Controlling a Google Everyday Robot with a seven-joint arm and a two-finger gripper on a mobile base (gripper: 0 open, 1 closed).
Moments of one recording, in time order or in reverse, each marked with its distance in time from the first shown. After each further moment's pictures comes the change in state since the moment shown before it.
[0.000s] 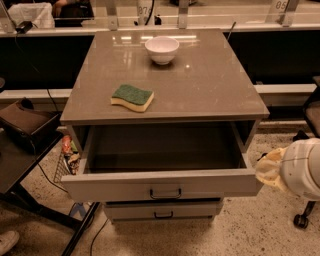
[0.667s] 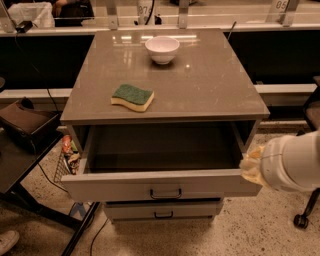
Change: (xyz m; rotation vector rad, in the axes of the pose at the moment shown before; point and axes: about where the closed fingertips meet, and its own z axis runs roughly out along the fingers) arm -0.017 0.000 0.025 -0.028 0.009 -0.054
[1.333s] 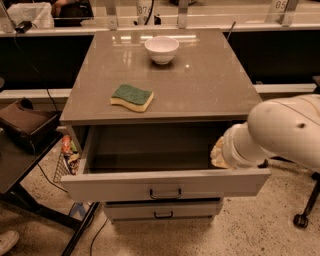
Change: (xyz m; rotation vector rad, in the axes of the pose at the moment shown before) arm -0.039 -0.027 0.088 -0.077 -0.001 -0.110
